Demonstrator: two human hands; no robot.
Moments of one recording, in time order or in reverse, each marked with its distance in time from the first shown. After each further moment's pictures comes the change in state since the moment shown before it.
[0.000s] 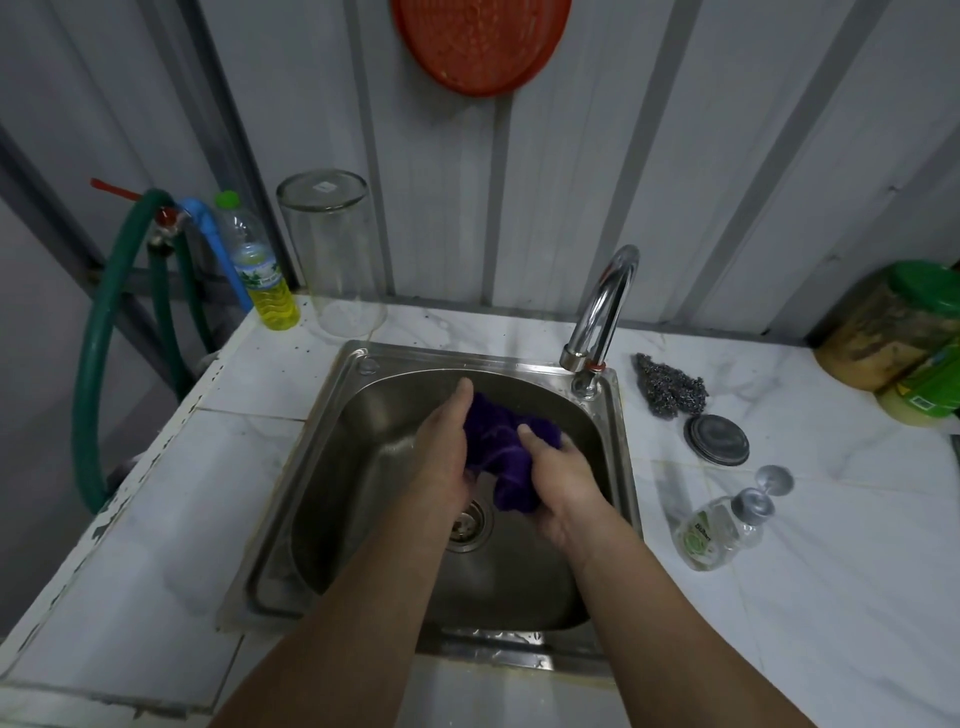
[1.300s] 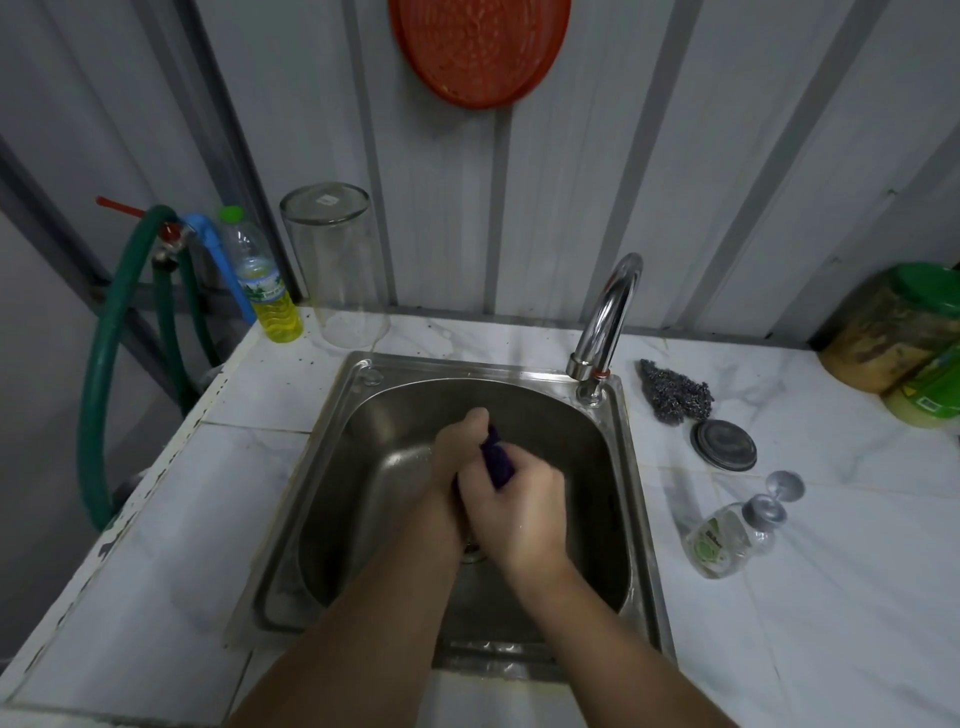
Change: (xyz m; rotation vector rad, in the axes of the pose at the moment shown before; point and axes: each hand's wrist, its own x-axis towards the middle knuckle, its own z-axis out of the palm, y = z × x) left_hand -0.014 0.009 0.009 0.191 0.029 -0.032; right_hand -0.032 0.029 0.040 -0.693 0.160 -0.706
